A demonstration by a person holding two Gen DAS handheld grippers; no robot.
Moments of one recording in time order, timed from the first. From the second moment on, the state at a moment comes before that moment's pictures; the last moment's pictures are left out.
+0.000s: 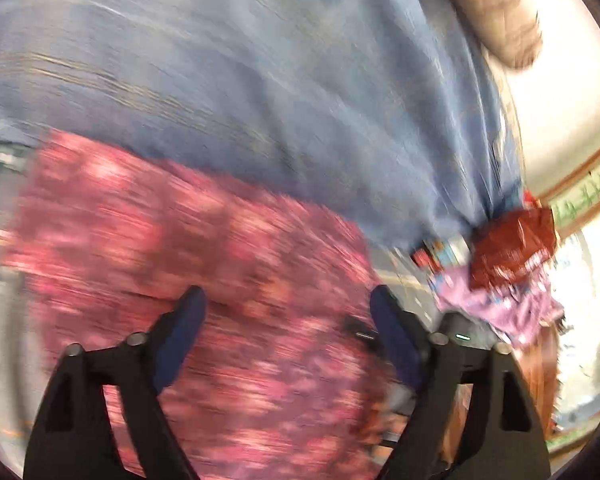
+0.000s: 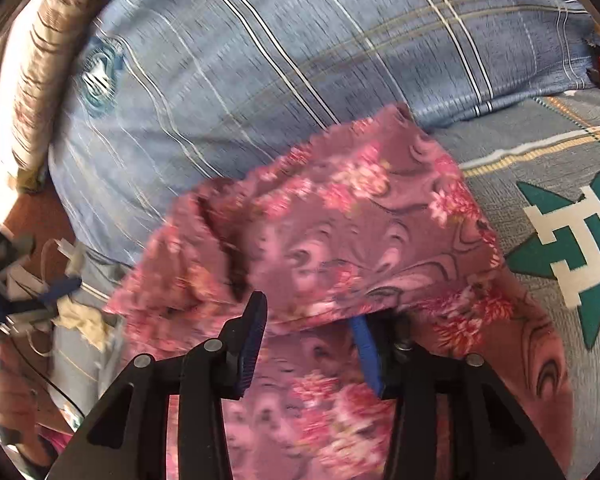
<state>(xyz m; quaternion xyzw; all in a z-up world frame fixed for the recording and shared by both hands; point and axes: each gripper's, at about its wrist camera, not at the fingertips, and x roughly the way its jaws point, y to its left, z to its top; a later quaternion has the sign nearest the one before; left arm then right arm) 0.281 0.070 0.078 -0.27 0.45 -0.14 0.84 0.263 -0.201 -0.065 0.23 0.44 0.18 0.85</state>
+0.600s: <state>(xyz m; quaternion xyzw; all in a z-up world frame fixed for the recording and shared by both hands) 0.301 0.154 -0.036 -0.42 0.46 -0.08 0.78 0.269 -0.159 -0.007 0.21 0.32 0.13 0.91</state>
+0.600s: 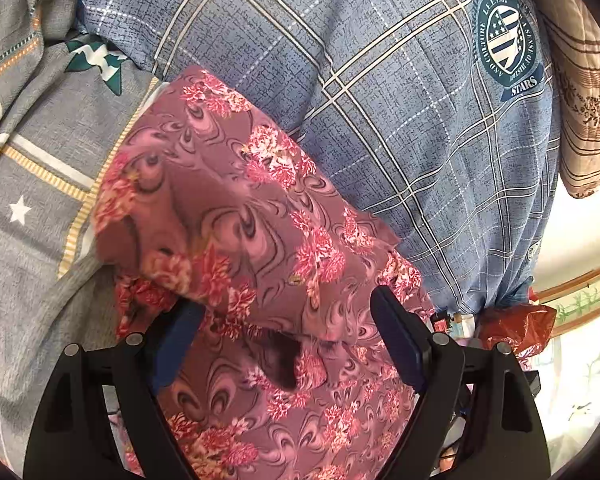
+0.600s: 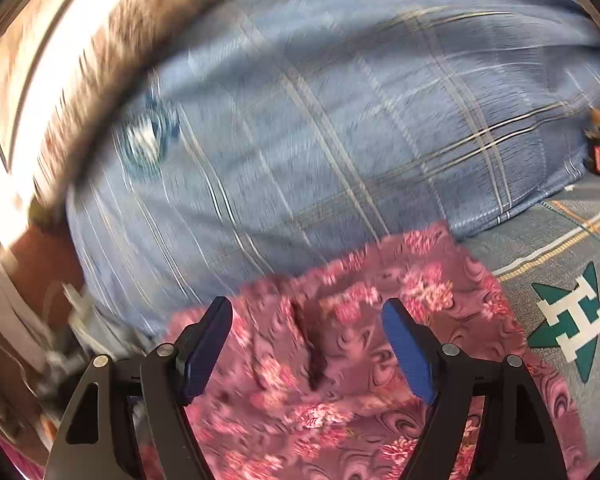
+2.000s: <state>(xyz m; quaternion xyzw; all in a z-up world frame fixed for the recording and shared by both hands) 0.306 0.114 0.001 -0.29 0.47 -0.03 0.83 0.321 -0.254 -0.070 0.32 0.42 0.15 0.84</state>
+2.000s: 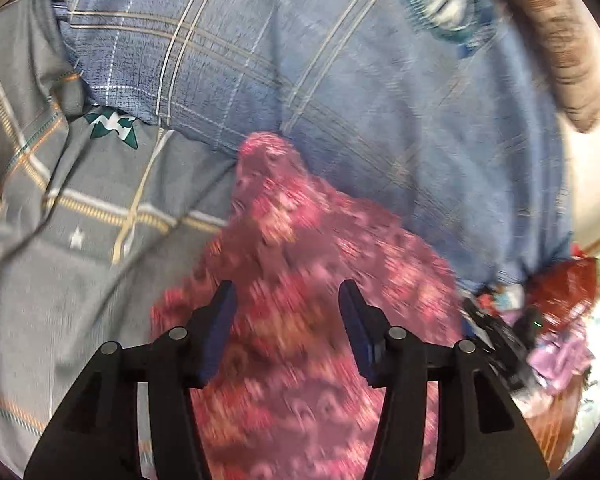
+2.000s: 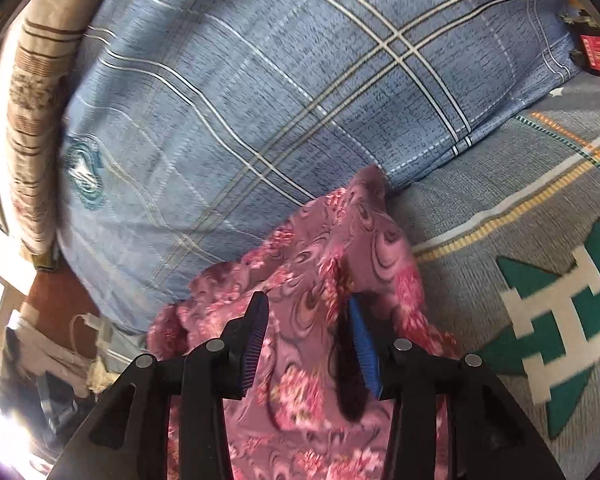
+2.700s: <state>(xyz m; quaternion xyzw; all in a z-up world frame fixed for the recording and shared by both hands) 0.308 0.112 -0.045 -0.19 0.54 0.05 0.82 0.336 -0.257 -0.067 0.21 0.44 0.08 0.87</state>
